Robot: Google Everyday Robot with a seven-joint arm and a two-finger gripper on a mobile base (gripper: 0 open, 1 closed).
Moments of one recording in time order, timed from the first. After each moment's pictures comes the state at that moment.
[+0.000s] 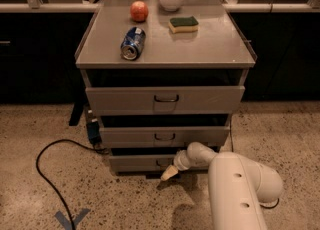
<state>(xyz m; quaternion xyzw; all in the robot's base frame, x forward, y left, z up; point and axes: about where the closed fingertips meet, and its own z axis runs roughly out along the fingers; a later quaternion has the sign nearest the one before) 0.705 -0.074 0.173 -0.47 0.83 0.16 0.25</state>
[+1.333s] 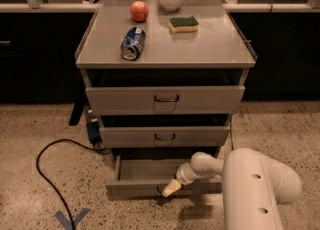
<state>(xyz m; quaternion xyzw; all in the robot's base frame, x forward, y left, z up) 0.620 -0.073 0.179 -0.44 0.85 0.20 0.19</state>
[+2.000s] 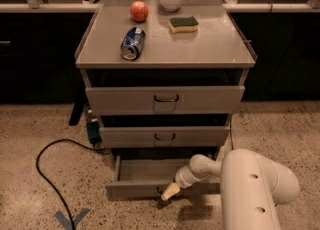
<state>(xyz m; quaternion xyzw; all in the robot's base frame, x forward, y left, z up) 0.605 -0.069 0.168 -0.44 0.85 0.21 0.18</state>
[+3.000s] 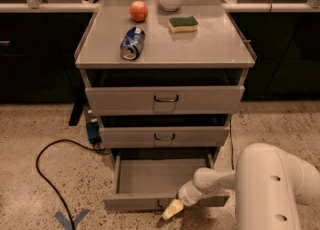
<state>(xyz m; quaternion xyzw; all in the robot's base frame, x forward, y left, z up) 0.509 -0.073 0.192 -0.41 0.87 0.24 0.12</state>
